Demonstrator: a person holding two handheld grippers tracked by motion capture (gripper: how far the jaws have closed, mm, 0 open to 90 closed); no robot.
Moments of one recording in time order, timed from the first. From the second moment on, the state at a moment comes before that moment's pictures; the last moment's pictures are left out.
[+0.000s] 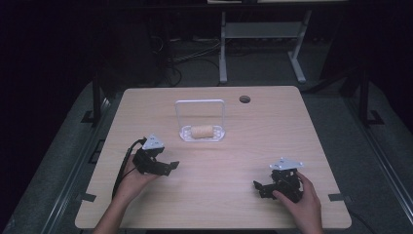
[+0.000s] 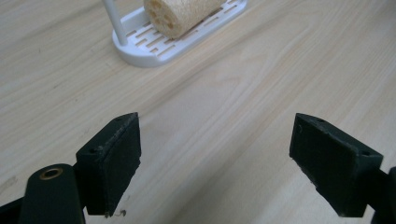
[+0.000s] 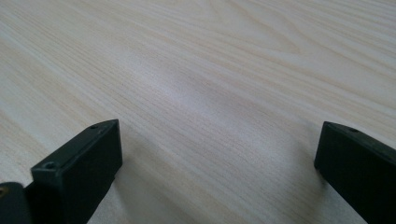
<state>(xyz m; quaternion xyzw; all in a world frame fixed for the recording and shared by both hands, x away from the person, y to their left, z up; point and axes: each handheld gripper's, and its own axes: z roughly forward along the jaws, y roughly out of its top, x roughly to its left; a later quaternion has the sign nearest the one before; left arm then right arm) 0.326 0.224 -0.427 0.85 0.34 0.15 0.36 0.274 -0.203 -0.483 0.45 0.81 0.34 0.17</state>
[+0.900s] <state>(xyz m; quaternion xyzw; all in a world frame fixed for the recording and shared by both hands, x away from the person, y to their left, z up) 0.286 0.267 -0.443 0.85 0.36 0.17 0.35 0.274 -0.203 -0.483 0.45 0.81 0.34 0.17</state>
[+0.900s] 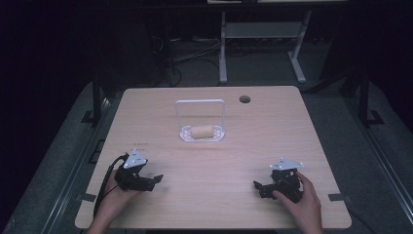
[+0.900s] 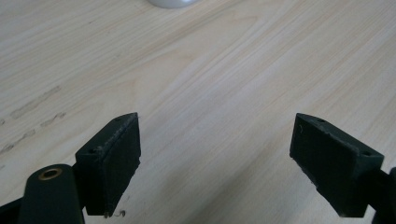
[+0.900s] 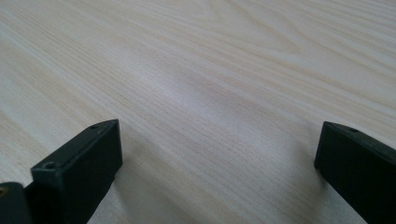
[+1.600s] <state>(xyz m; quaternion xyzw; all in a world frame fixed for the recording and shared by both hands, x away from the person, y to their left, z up) 0.275 0.282 -0.459 0.85 0.38 0.17 0.32 0.274 -0.203 -0.483 0.45 0.81 0.34 0.17</state>
